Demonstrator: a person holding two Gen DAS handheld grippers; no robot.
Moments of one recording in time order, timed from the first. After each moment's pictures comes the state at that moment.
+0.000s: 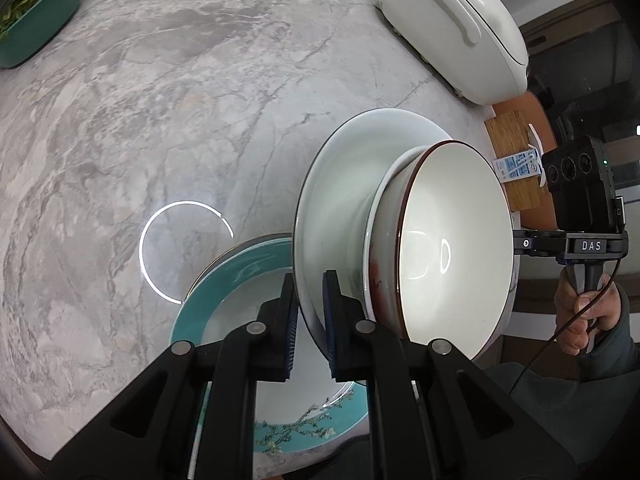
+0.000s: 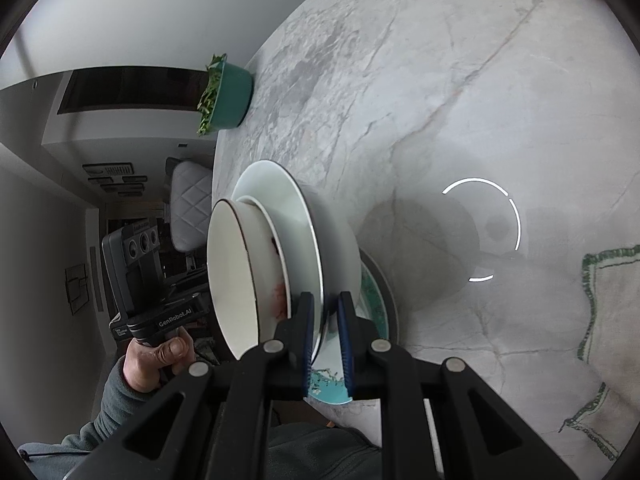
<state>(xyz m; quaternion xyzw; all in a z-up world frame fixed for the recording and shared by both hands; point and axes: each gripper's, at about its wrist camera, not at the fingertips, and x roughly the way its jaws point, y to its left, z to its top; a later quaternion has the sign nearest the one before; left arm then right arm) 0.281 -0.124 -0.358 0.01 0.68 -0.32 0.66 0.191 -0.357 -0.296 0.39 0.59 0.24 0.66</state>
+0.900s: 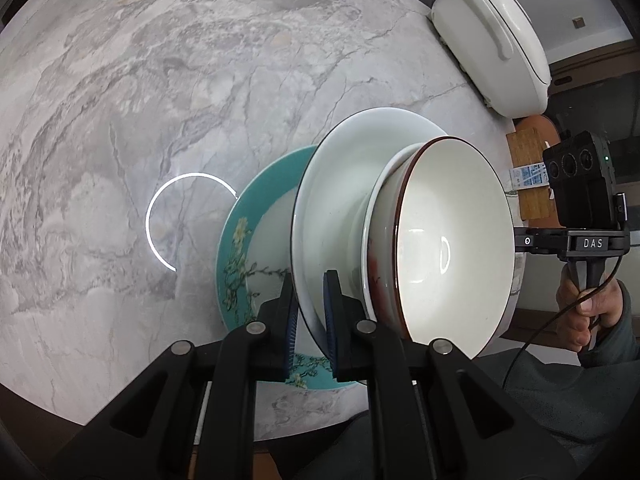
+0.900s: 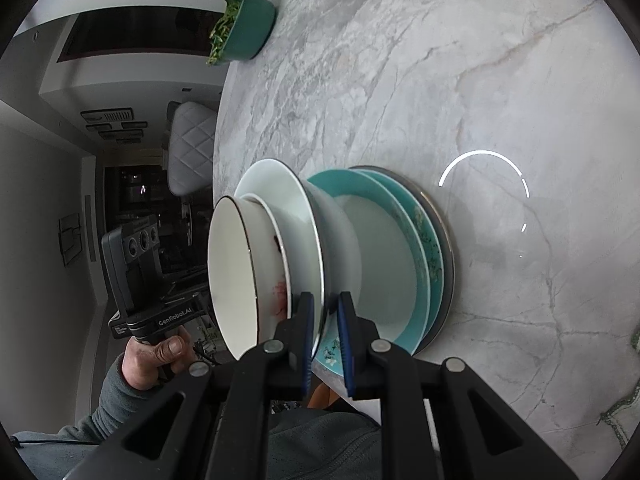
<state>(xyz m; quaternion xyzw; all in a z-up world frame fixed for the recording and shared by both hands) 0.226 -0.032 -0.364 -0.05 0.69 -0.26 0.67 0.208 -0.271 -0.318 0.33 0.64 0.29 0.62</state>
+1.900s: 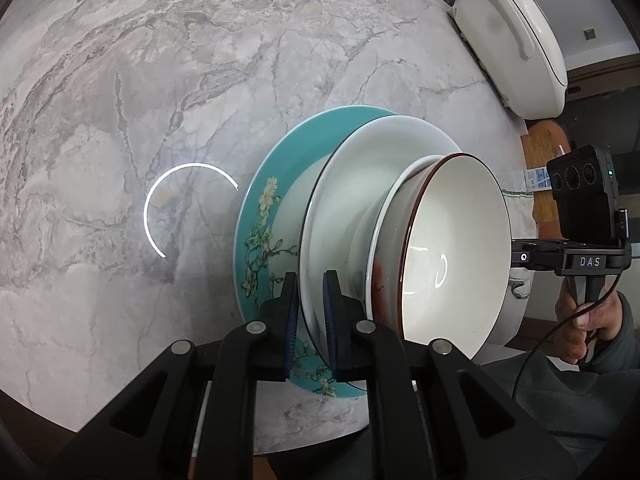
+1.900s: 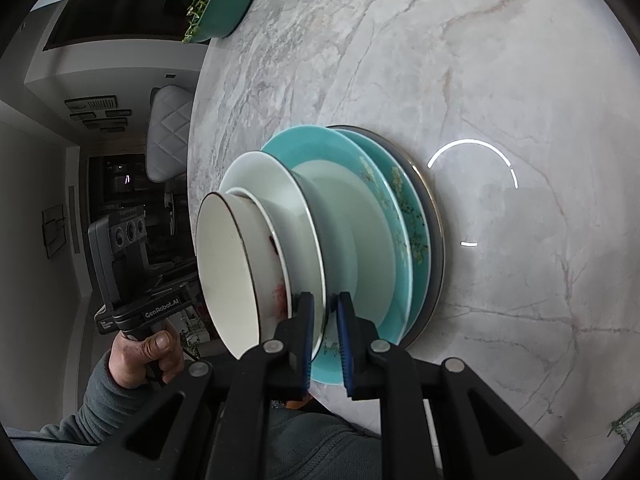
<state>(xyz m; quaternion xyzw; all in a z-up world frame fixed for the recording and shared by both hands) 0.220 -0.020 -0.410 -0.07 0.70 -0.25 0.66 0.190 -0.260 -0.349 0.31 0.66 0.28 0.62</state>
